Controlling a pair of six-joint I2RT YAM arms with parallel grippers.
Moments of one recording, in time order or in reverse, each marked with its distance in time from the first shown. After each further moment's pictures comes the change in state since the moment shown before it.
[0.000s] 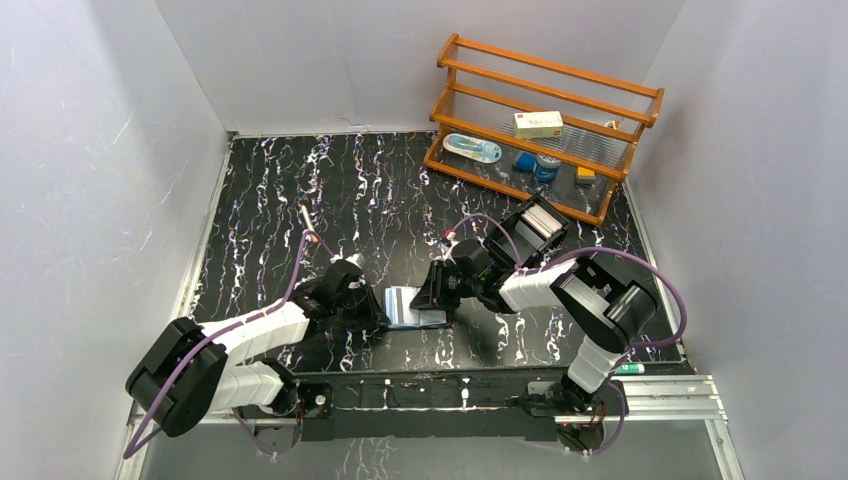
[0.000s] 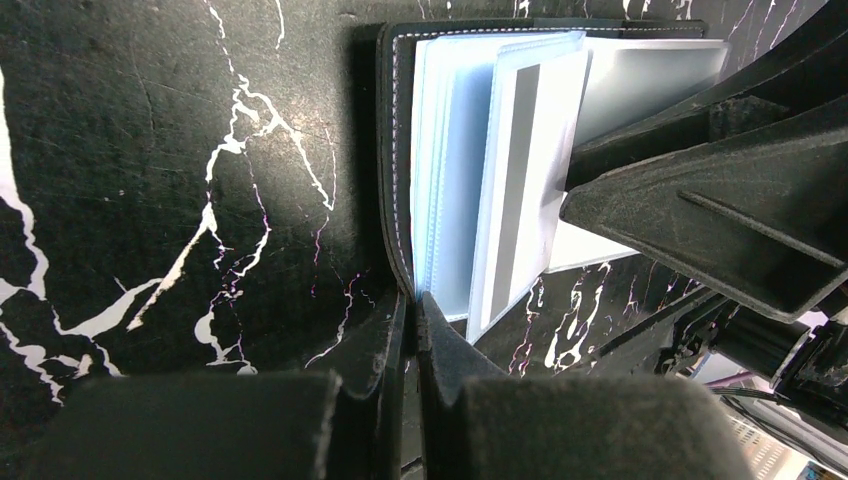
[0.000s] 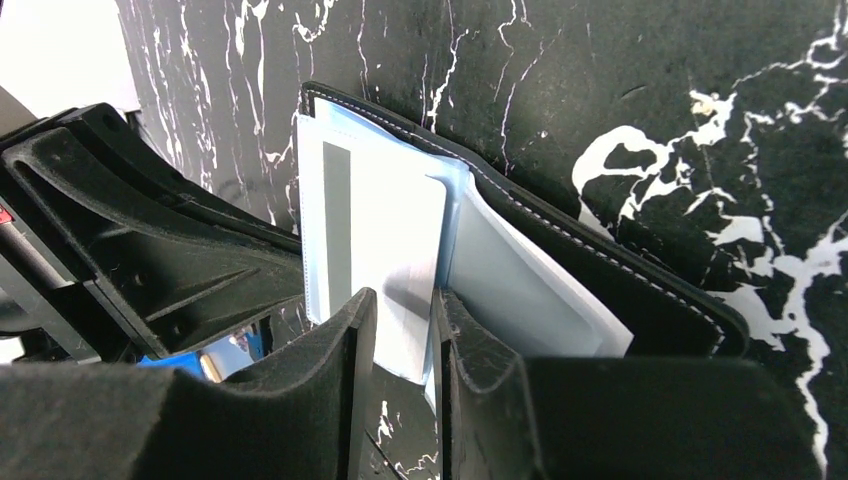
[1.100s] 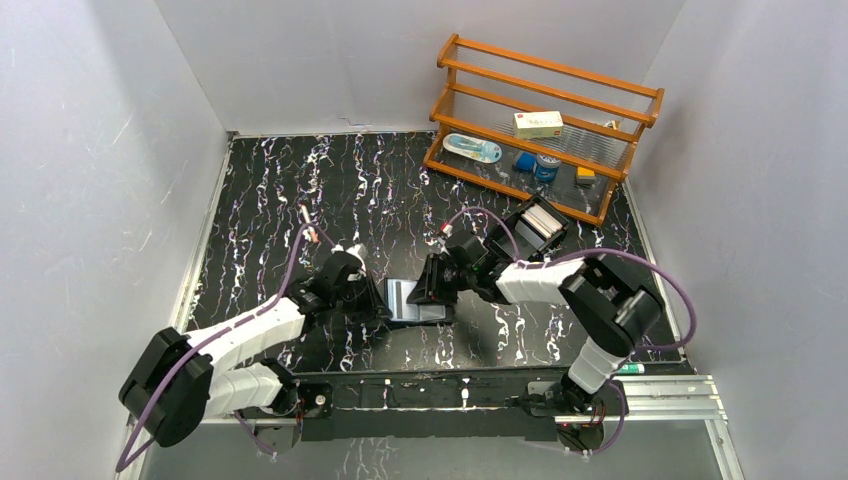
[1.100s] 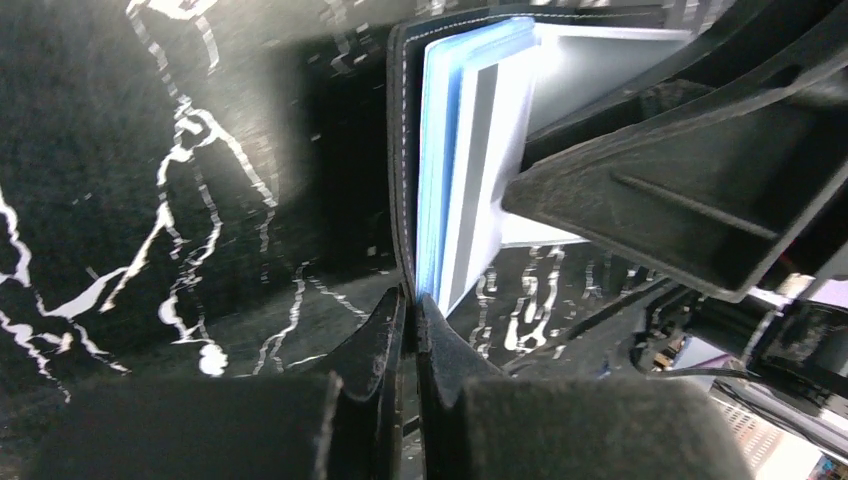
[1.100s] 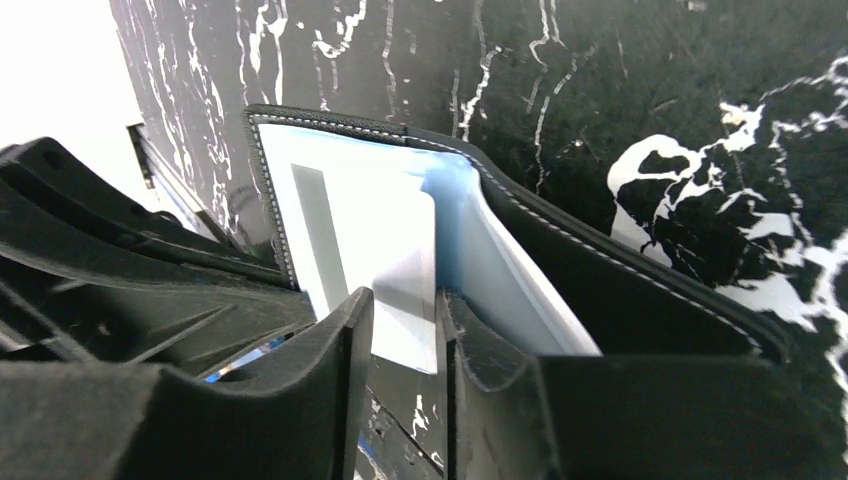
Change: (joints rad) left arm 0.000 -0.048 0.066 -0.101 0.003 0.027; right arm 0.002 0.003 0.085 -0.135 -0.002 0.039
